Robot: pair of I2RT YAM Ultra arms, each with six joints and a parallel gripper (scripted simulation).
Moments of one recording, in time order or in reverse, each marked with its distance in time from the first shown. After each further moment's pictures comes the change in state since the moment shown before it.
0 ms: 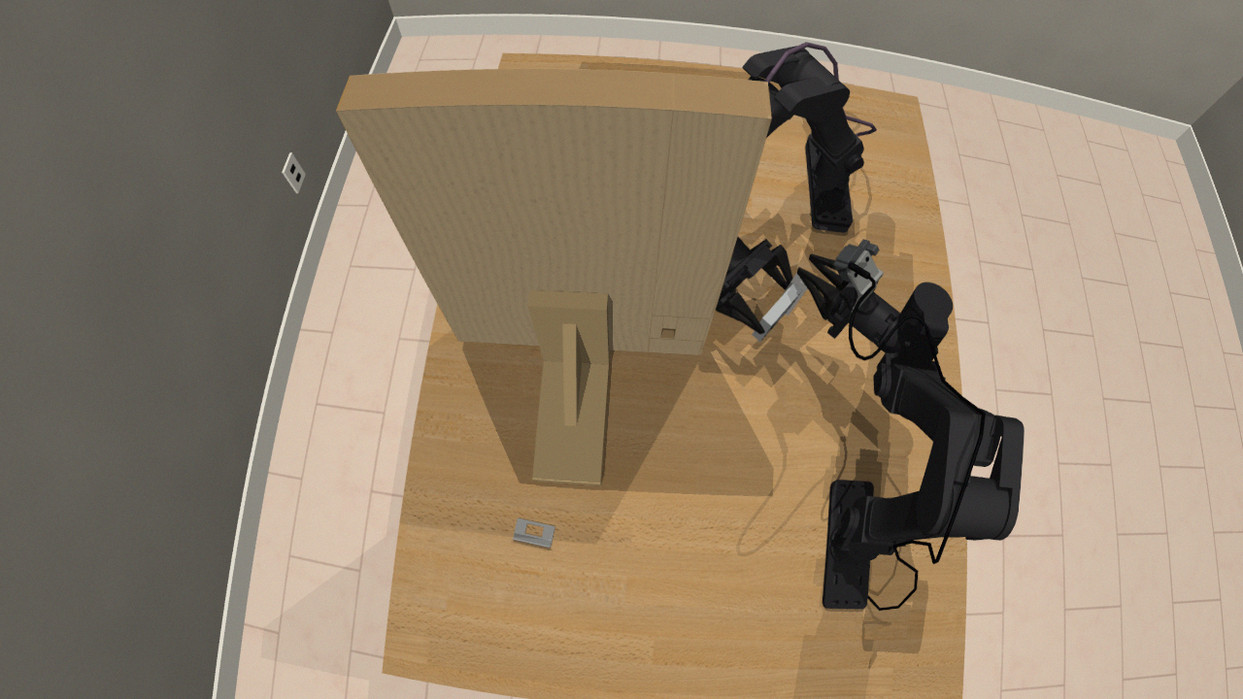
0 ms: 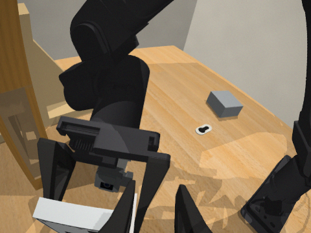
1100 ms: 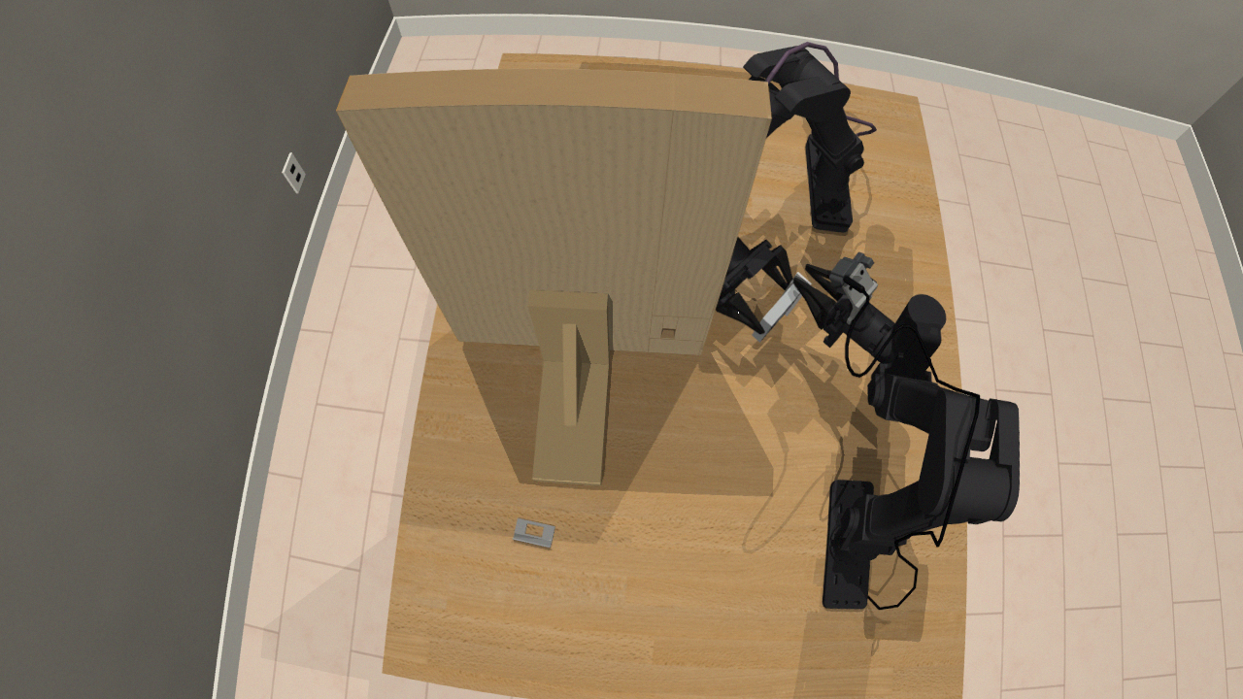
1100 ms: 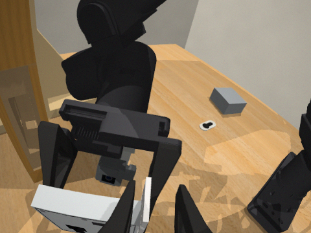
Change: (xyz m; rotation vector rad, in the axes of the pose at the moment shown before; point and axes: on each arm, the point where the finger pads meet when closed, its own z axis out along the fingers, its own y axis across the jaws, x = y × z) left arm 0.019 0.007 -0.001 -0.002 -0.012 -0.015; right arm 0.000 0.000 0.000 0.001 -0.007 -0.011
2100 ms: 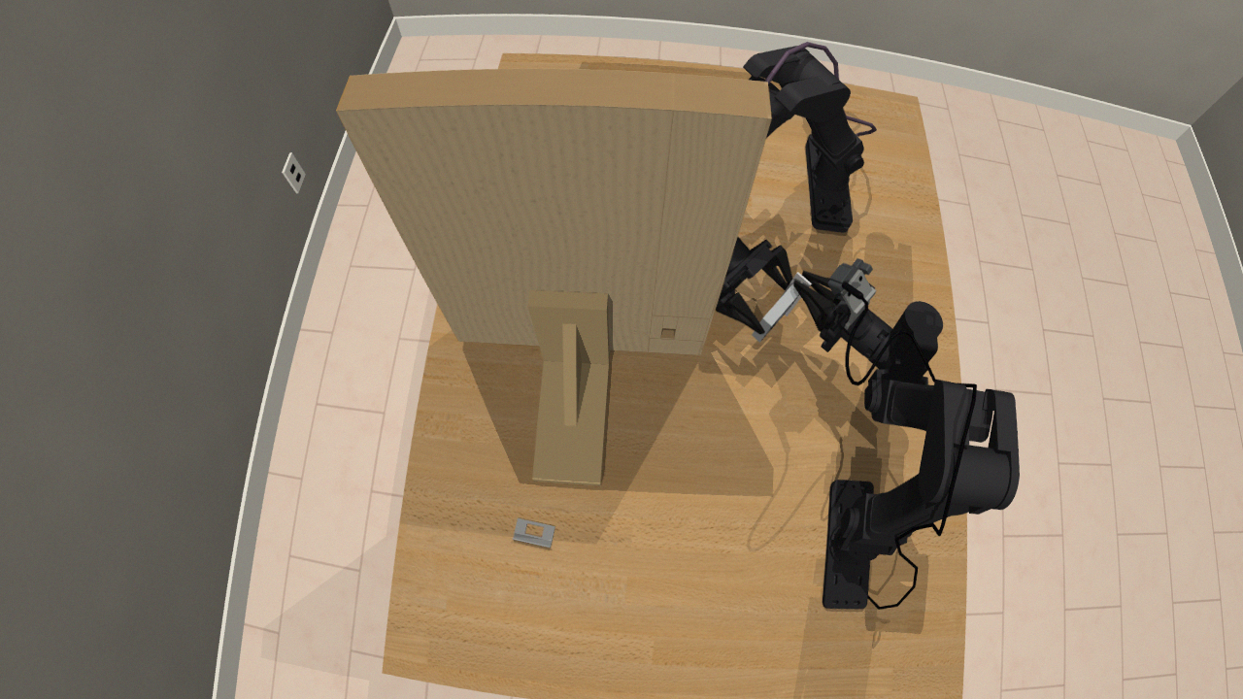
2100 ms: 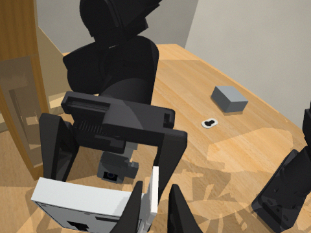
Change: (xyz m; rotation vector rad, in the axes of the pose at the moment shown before) left arm 0.009 0.003 -0.001 0.003 -0.011 0.004; right arm 0.000 0.000 0.000 0.000 0.000 0.000
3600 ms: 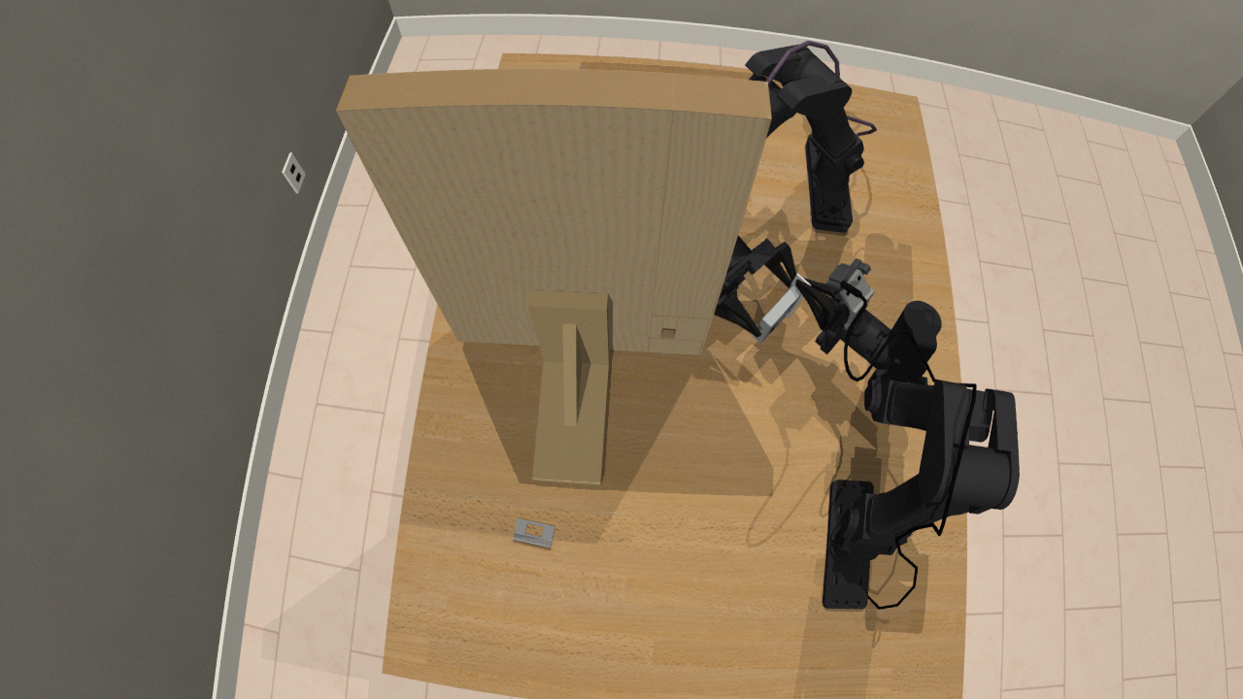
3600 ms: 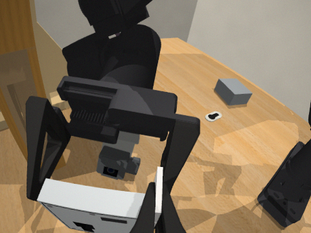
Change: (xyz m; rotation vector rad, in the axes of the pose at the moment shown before) left arm 0.007 0.001 0.000 0.000 0.024 0.028; right arm 0.011 0.004 -0.001 -0.025 0.041 0.001
